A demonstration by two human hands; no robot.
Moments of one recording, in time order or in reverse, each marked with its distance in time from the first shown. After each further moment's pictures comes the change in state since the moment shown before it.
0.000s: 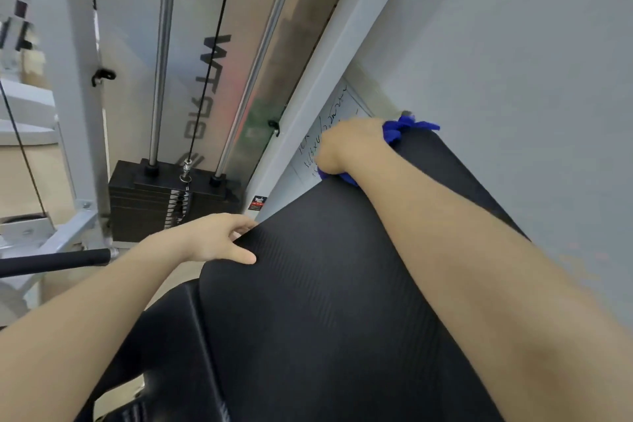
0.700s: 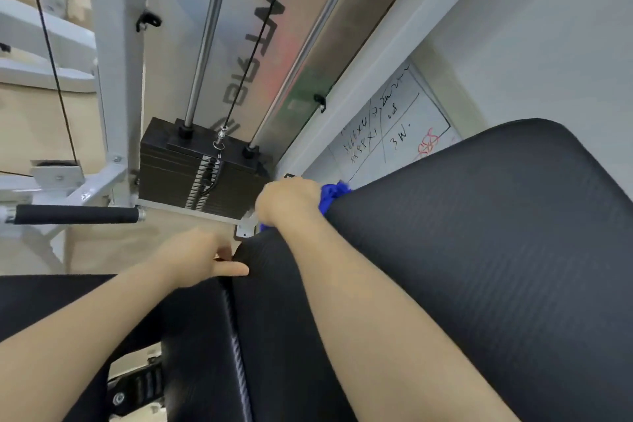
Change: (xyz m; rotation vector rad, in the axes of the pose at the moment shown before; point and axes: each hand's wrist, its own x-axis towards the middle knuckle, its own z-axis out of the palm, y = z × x) left_hand -0.009 -0.098 0.034 0.319 0.147 -0.265; right_hand 0.030 -0.171 0.067 0.167 -0.151 -0.225
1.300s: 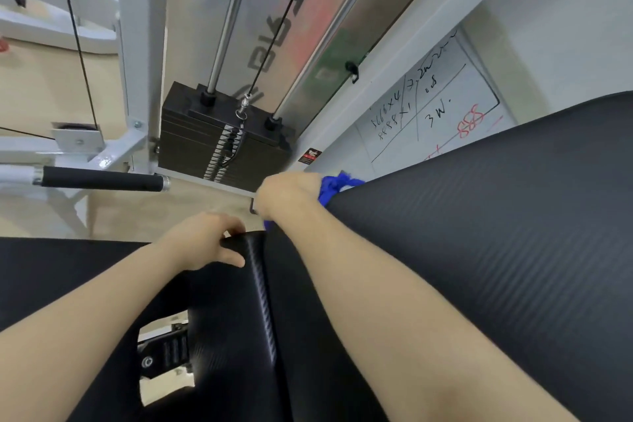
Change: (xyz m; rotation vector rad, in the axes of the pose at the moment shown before) left_hand 0.005 -0.052 0.027 -0.128 -0.025 0.031; right_hand 0.012 -0.052 0.028 -0.018 -0.071 -0.083
